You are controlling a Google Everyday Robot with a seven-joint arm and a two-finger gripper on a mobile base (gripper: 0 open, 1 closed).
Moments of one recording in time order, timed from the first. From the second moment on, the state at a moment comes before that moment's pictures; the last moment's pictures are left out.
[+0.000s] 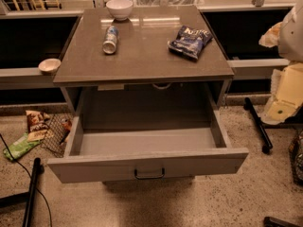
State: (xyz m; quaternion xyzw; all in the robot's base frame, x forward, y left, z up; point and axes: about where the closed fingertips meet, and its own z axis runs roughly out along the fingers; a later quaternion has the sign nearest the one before) arm 0.438 -0.217 0.976 -0.60 0.78 -0.03 0.16
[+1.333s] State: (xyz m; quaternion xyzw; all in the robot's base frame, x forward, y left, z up) arm 0.415 -0.171 0.874 -0.62 0.77 0.08 0.15
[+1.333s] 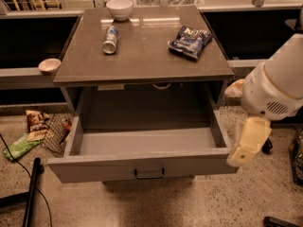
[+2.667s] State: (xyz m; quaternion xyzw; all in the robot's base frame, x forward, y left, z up) arm 0.345 -0.111 0.705 -0.58 0.78 0.20 0.11
